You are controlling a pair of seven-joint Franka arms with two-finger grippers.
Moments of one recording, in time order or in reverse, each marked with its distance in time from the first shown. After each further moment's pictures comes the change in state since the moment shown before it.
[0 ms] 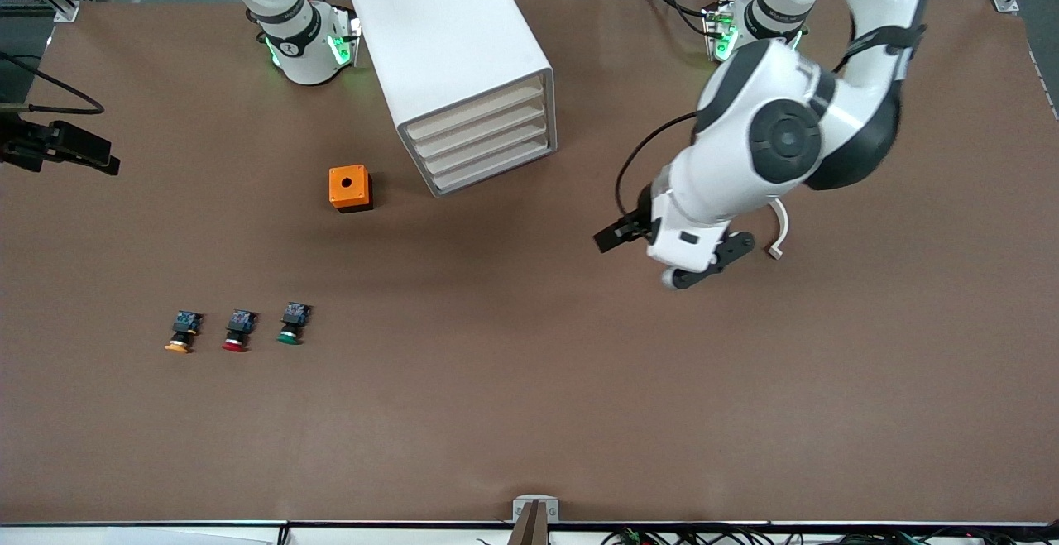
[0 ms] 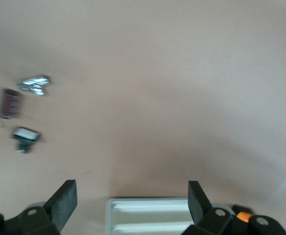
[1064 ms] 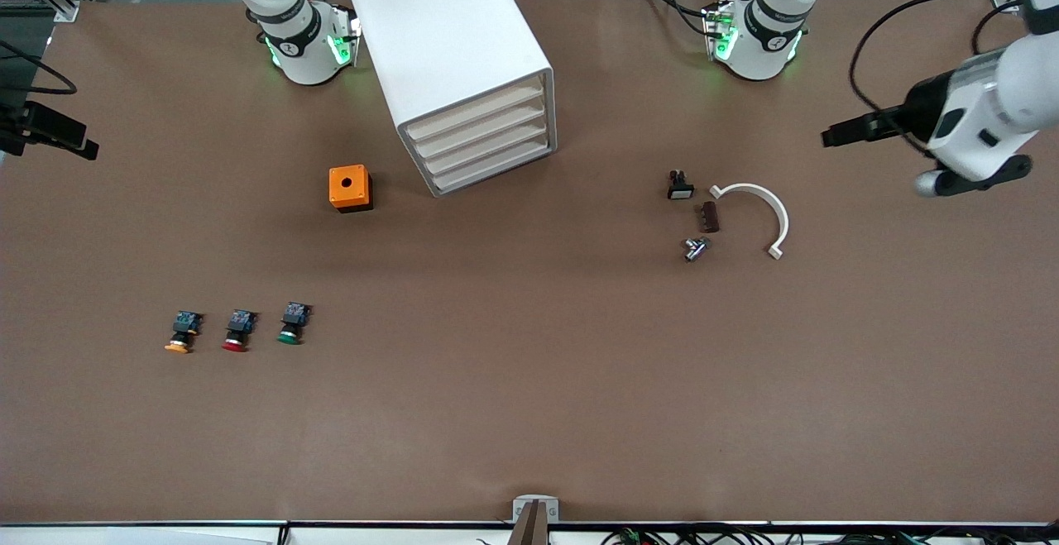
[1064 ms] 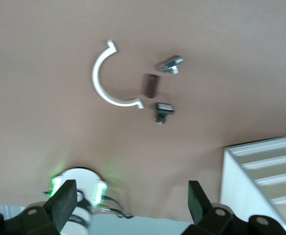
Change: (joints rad) left arm 0.205 -0.430 0.263 -0.347 0.042 -0.342 0.661; right arm -0.068 -0.113 0.000 -0.145 0.023 0.071 -0.067
